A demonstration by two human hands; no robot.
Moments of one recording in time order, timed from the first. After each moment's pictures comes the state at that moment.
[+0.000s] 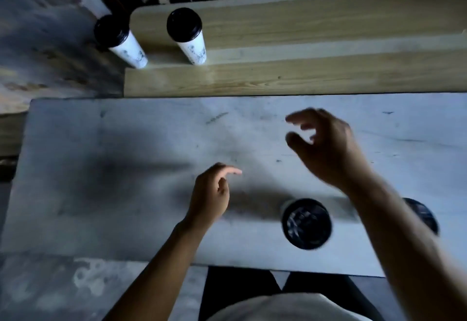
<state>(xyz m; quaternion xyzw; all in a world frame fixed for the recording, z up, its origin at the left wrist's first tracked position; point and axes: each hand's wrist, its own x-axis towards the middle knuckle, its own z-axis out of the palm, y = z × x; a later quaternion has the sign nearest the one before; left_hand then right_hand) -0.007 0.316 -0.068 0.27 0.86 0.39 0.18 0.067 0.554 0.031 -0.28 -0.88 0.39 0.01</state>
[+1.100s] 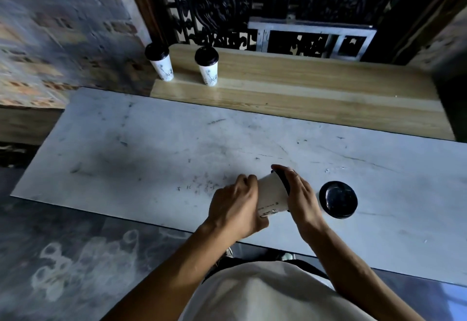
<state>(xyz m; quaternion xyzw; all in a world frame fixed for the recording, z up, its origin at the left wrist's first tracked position) 0.152 0.339 0.035 0.37 0.92 0.12 0.08 0.218 0.480 0.056 -0.38 -0.66 0.65 0.03</state>
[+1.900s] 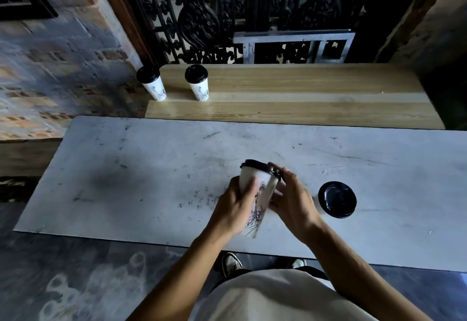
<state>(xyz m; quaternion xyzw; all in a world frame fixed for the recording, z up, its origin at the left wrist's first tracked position) 0.139 0.340 0.051 0.13 0.83 0.46 0.29 0.207 0.477 0.046 -0.36 -0.41 0.84 0.05</state>
